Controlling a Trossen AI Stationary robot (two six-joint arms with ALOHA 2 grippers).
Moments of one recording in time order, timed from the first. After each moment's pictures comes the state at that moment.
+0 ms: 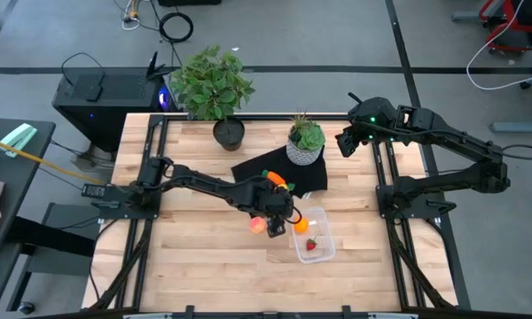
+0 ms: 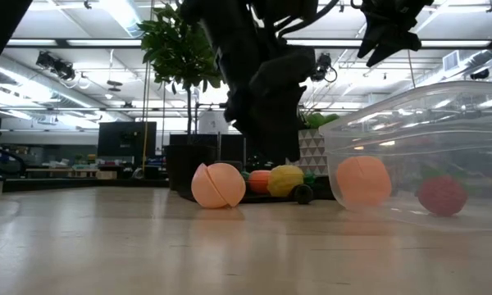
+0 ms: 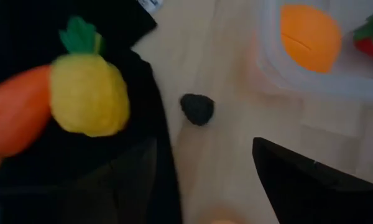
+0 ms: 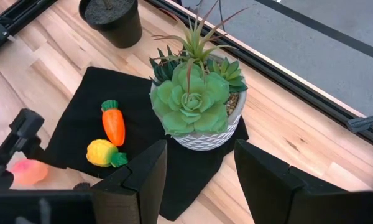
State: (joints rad) left arm -0.15 2.08 1.58 -0.59 -0.22 -0.37; right arm -0.40 1.01 1.20 -1.04 0.17 0.43
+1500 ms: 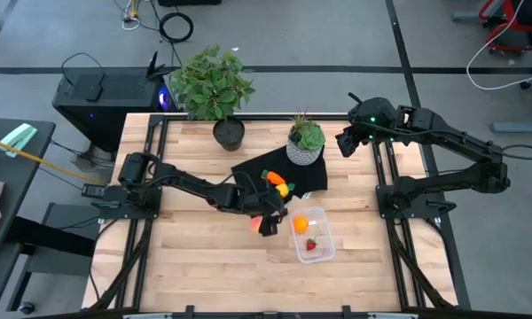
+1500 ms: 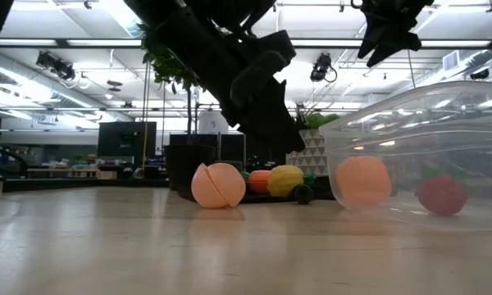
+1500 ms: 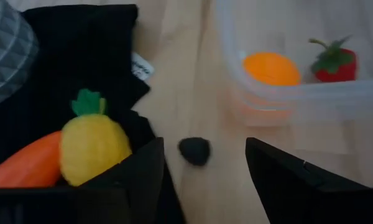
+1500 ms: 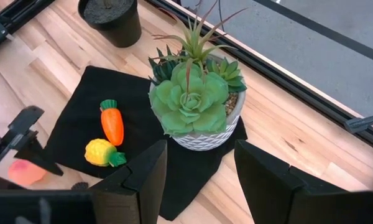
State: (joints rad) left arm -0.16 1.92 1.19 0.00 -0.25 -0.16; right arm -0.40 1.01 1.20 -1.04 0.17 0.42
